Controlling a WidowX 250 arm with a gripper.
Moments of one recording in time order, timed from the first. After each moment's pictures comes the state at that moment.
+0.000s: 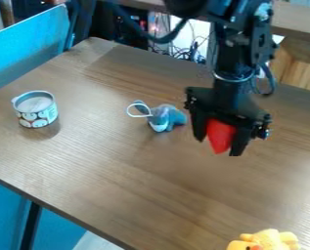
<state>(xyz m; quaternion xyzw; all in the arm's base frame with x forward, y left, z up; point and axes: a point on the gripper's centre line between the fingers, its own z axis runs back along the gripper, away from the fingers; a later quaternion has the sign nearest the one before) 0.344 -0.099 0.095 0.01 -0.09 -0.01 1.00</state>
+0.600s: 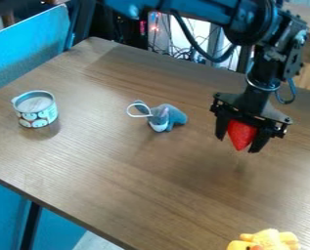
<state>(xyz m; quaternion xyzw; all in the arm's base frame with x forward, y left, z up) 0.405 -0.108 0.058 0.06 -0.06 0.05 0.99</state>
